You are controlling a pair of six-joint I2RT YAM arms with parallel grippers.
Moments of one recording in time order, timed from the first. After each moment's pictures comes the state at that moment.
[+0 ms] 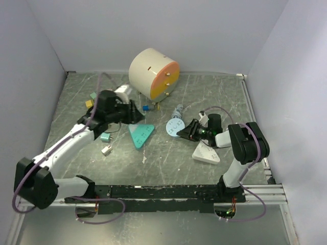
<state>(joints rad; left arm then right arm) -0.56 1.29 0.98 -0.18 0.29 -0.38 0.14 1.75 0.49 0.61 -0.75 0.72</state>
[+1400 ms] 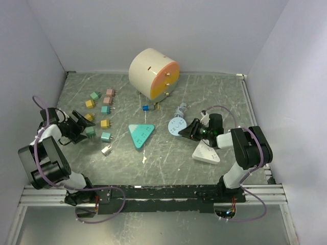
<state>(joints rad) 0.48 1.47 0.76 -0.36 0.56 -0.44 0.14 1.68 0.47 0.55 -0.67 0.67</state>
